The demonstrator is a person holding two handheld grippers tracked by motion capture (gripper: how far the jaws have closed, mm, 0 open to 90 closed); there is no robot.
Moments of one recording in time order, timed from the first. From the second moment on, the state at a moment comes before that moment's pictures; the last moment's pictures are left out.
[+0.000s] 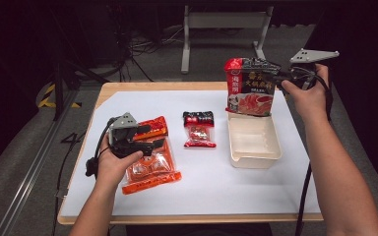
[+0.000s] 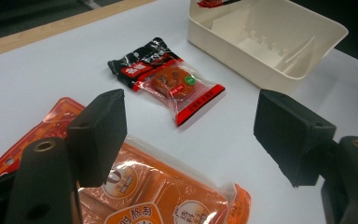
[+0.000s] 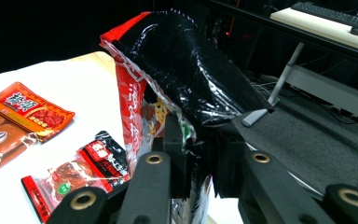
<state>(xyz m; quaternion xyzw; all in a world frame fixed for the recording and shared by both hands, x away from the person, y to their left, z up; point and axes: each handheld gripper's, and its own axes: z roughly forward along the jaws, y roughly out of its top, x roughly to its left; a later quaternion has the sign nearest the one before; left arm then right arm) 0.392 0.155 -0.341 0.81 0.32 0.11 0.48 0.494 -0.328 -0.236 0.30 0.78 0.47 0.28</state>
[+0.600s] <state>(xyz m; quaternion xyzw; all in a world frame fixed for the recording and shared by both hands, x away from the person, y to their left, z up) 0.390 0.161 -0.343 0.80 0.33 0.11 0.48 0.505 -0.326 -0.257 0.31 0.79 0.45 0.27</state>
